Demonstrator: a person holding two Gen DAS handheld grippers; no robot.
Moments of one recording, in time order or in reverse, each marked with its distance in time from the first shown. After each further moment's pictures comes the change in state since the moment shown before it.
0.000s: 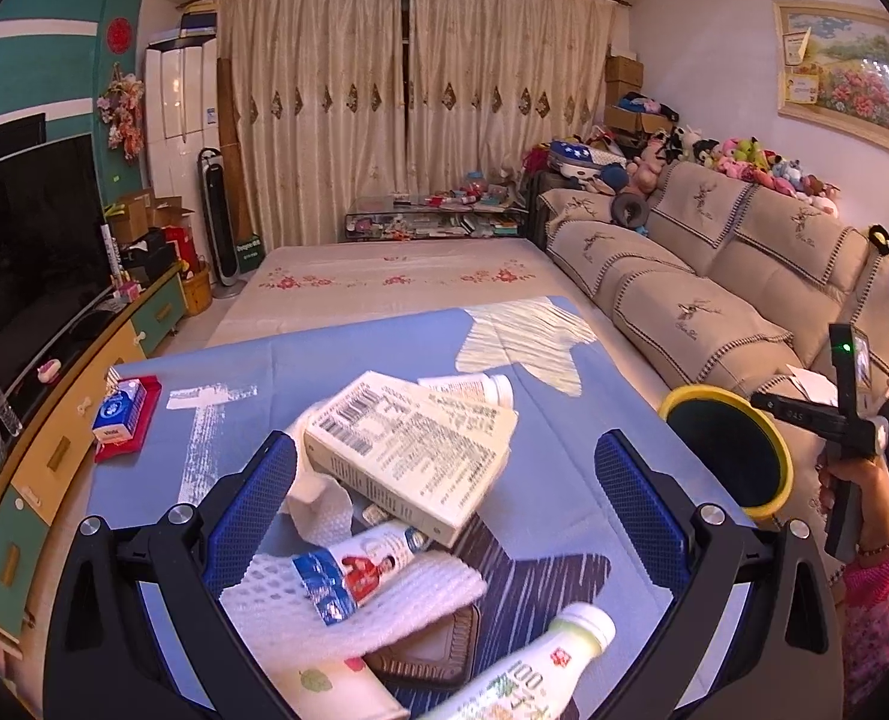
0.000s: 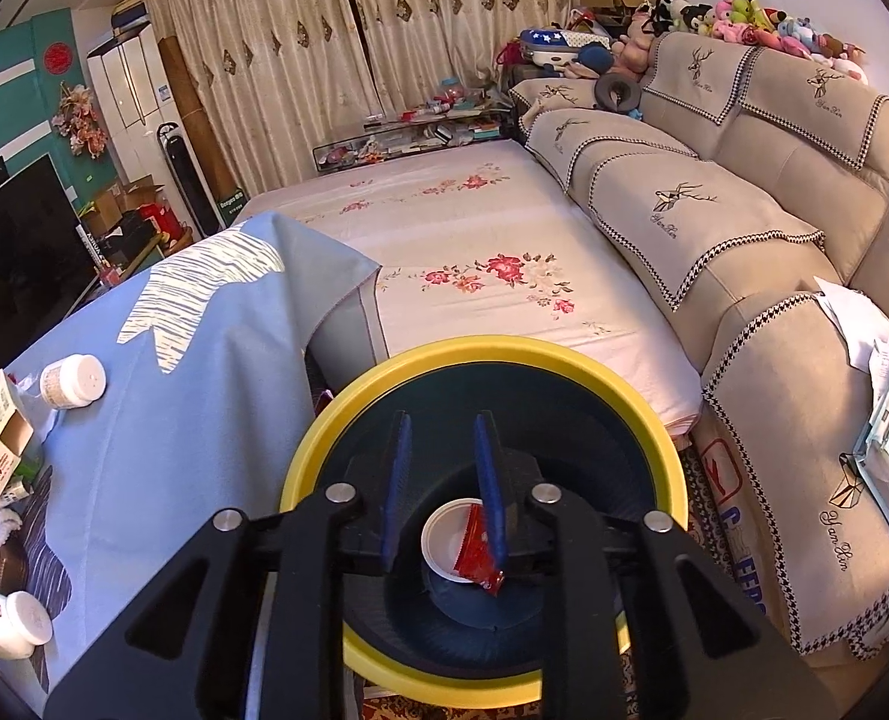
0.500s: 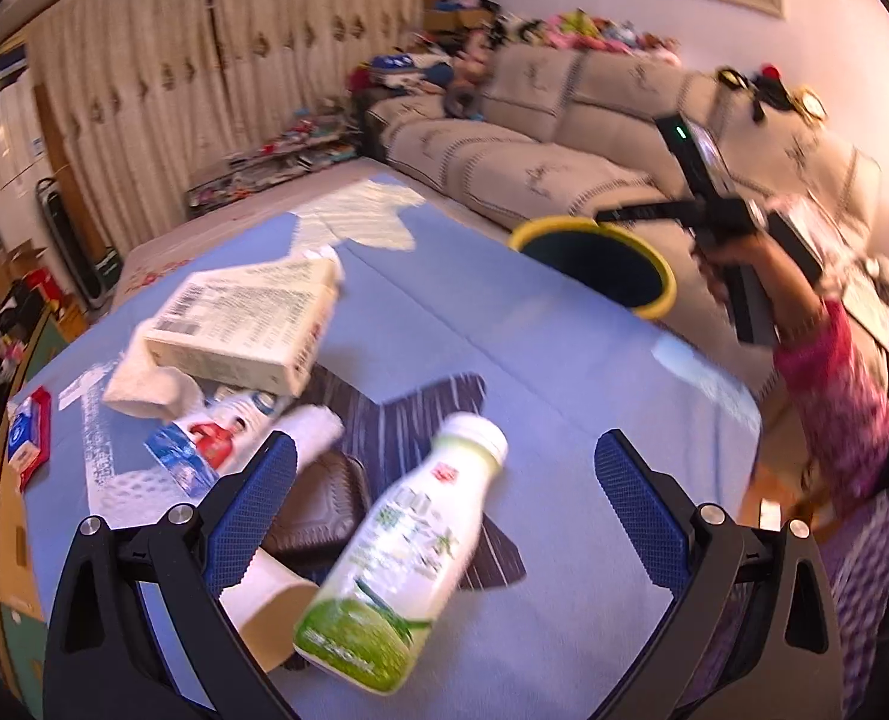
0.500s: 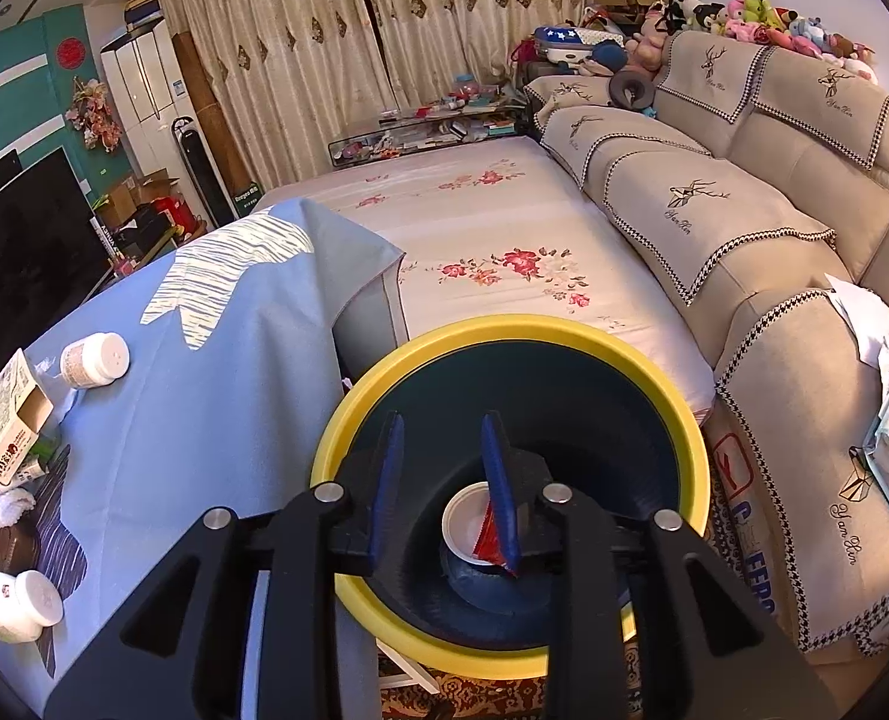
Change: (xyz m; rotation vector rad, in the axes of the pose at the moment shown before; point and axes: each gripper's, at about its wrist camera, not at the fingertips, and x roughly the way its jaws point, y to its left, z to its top) left arm -0.013 -0.046 -0.074 0.344 0.210 -0.304; right arm -0.008 0.014 -0.012 -0.012 0.012 0.031
